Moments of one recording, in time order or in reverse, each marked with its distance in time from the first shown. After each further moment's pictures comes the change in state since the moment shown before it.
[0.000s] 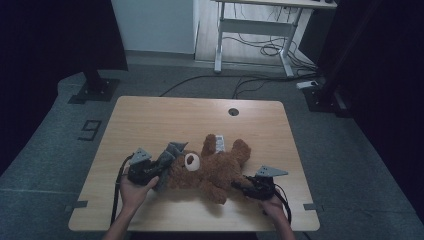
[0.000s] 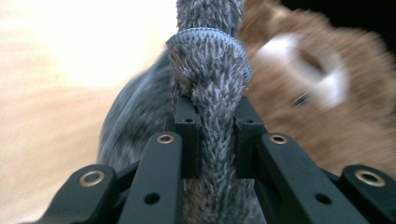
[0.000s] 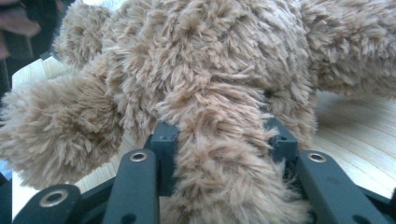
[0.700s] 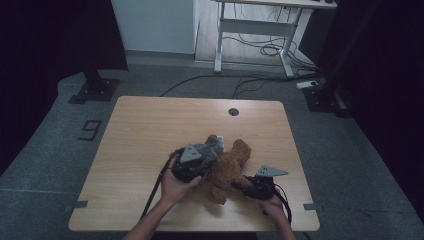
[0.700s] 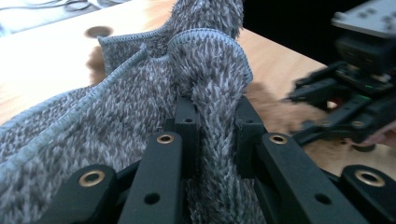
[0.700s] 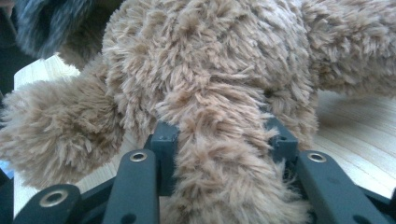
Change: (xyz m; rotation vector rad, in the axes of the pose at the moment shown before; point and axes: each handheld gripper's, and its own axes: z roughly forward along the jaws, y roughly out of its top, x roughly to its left) left arm -0.113 0.047 0.072 0.053 -0.148 0.245; right arm -0.001 0.000 0.000 0.001 0.006 0.002
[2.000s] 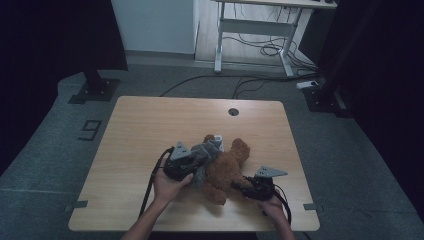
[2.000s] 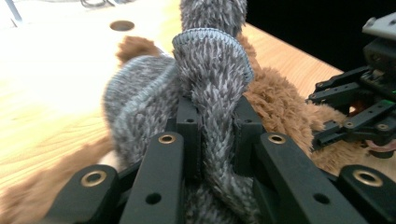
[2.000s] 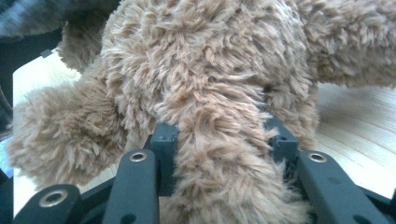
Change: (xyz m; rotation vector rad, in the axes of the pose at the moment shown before) left arm 0.034 -0.017 -0.034 -0.042 0.071 -0.097; right arm 0.002 -0.001 0.001 0.005 -0.005 -0.004
